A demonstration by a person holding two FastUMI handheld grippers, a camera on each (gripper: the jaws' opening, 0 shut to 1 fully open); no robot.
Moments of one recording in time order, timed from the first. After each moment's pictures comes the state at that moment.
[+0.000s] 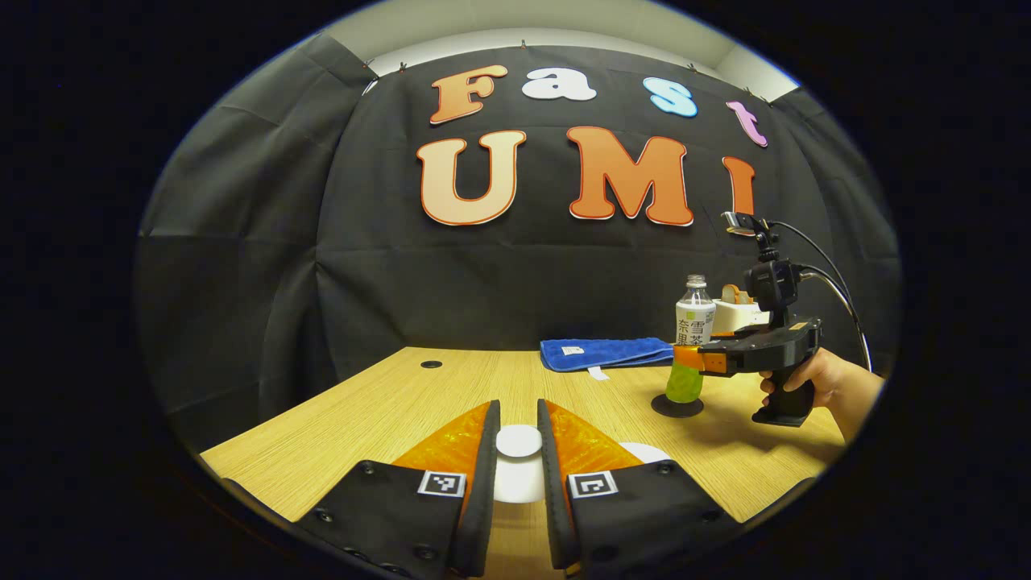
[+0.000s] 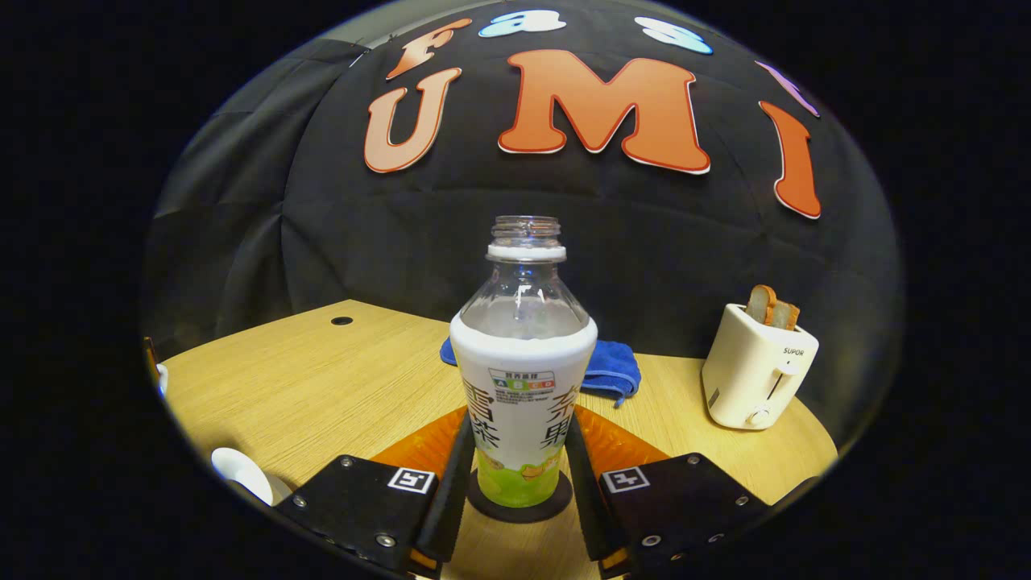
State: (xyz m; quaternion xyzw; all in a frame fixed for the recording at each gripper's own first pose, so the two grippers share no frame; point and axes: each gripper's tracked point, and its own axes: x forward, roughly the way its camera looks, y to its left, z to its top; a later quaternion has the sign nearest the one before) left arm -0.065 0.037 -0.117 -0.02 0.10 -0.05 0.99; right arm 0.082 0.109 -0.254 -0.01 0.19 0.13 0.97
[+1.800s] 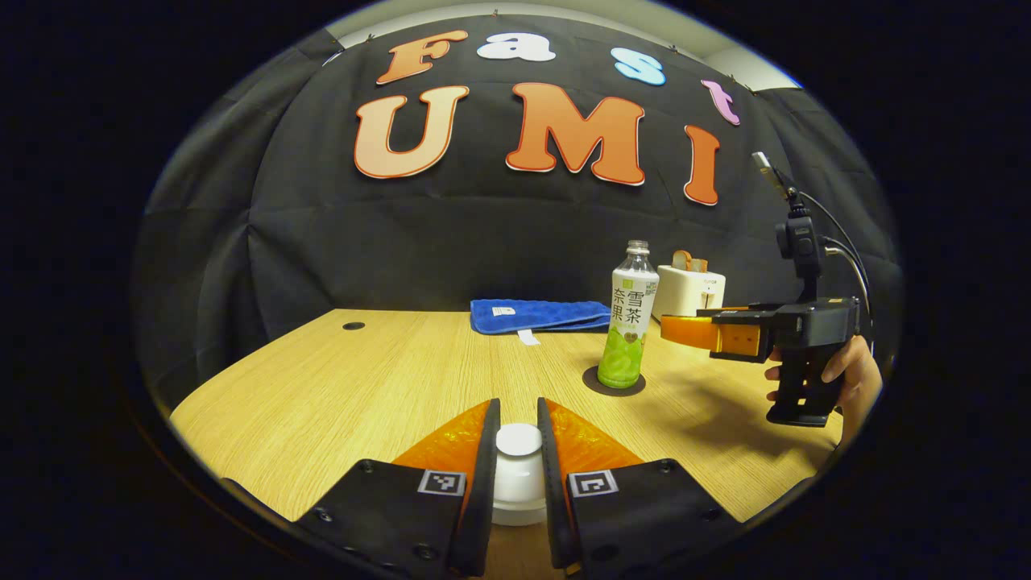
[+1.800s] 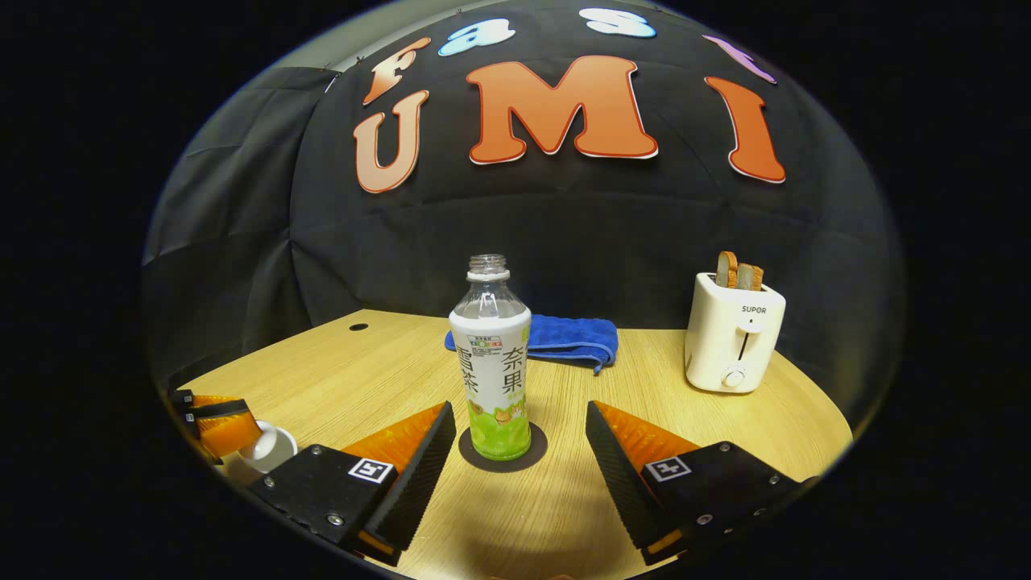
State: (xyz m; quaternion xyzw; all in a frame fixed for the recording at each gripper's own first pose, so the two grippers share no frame) left arm -0.051 -0.070 -0.167 -0.03 0.17 -0.14 0.98; right arm 0.021 0.052 -0.244 0.05 0.19 0.14 0.97
